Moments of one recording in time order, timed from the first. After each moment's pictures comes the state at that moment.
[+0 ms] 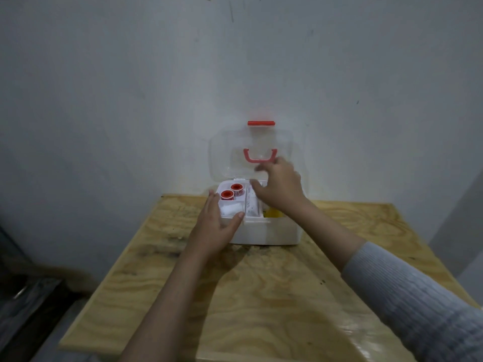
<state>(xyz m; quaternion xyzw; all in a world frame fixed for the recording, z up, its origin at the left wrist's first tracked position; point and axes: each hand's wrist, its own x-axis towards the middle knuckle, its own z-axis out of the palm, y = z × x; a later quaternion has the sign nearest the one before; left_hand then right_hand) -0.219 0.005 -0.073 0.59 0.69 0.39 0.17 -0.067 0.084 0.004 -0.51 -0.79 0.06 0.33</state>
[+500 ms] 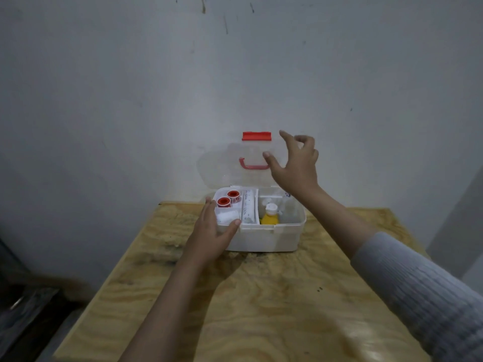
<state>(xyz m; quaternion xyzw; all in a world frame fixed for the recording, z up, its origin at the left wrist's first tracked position) -0.219 0.007 -0.074 0.59 0.69 0.38 0.19 -0.039 0.110 0.033 -0.53 -0.71 0.06 0.46</state>
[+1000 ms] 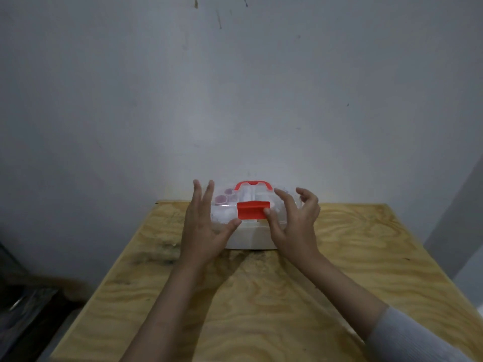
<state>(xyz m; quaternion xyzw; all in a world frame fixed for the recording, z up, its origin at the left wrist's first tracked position) -0.214 -0.004 -0.065 0.63 0.62 0.47 0.02 -0.026 0.035 -0.061 -0.50 -0.71 0.06 0.49</state>
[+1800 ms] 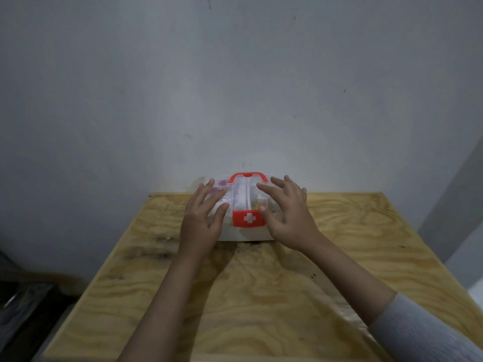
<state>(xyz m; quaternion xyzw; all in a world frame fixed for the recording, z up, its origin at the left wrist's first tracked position) -0.213 0.012 -0.079 0.64 0.58 0.50 0.03 -0.016 0.034 -0.046 -0.45 -0.78 0.14 0.40</state>
